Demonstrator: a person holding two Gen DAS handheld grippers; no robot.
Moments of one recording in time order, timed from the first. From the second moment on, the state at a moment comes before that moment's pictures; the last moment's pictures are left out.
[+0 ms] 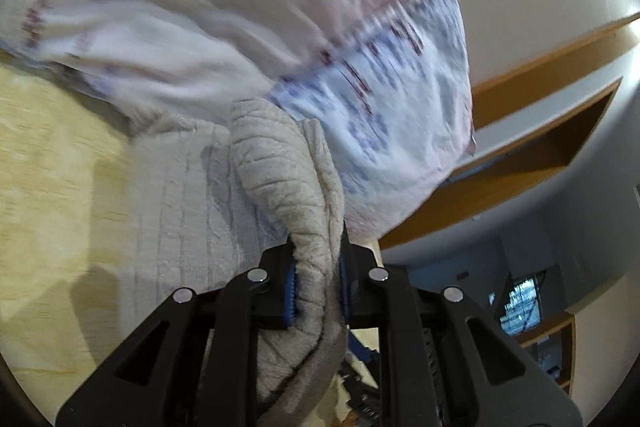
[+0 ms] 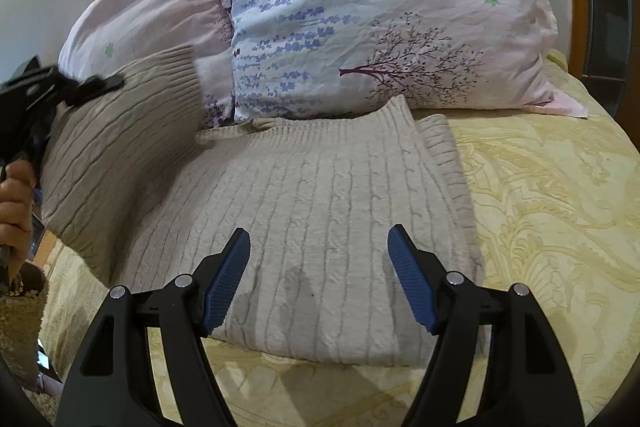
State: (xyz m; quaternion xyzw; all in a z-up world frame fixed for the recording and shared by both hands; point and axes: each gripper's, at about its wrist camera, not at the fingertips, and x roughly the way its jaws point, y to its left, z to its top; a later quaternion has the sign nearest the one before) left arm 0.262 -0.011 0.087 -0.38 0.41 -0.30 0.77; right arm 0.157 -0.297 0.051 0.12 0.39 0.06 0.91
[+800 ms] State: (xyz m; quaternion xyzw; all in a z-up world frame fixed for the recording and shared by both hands) left arm 0.239 -0.065 0.073 -0.23 0.44 -0.31 0.81; right arm 0.170 -0.384 0.051 0.35 0.40 0.14 0.83
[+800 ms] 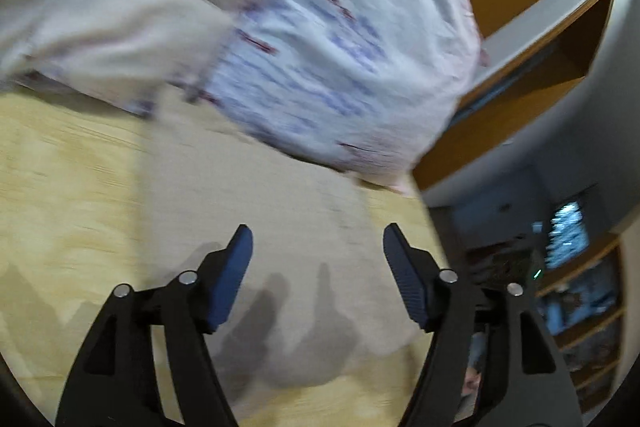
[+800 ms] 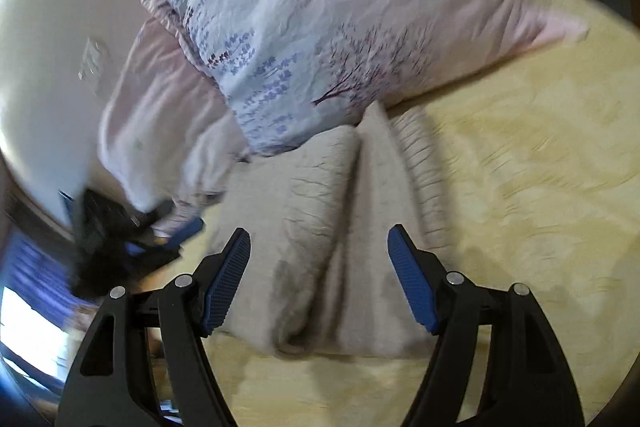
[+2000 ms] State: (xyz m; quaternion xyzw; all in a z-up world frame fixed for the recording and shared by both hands) left arm 0.240 -0.047 0.022 -0.20 0.52 -0.27 0.78; right arm 0.207 -0.373 0.064 0.28 0.38 0.10 0.88
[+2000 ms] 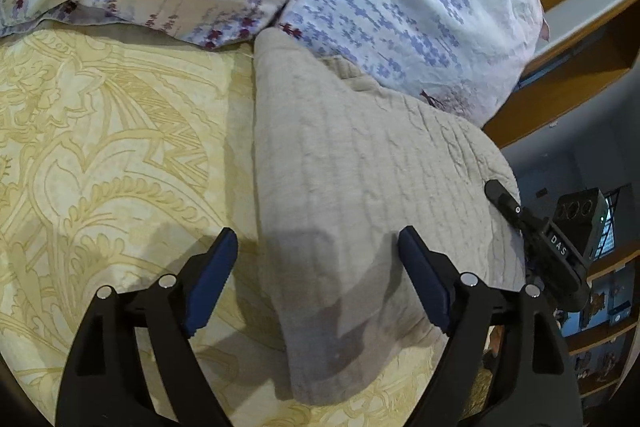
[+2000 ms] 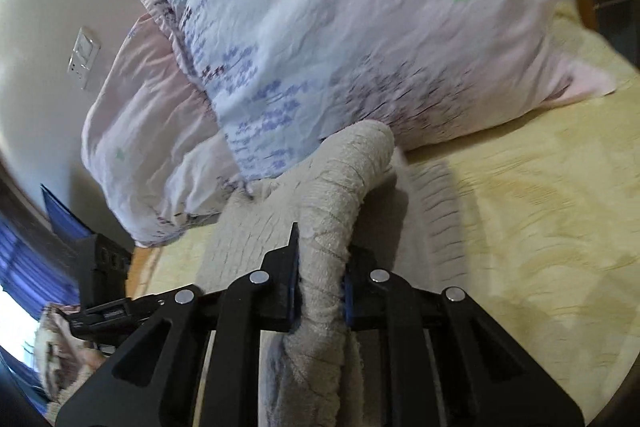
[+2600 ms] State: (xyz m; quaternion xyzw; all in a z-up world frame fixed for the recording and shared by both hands) left arm 0.215 -0.061 0.010 -0.20 0.54 -0.31 0.76; right arm 0.164 -0.417 0.036 0.33 0.41 0.06 0.85
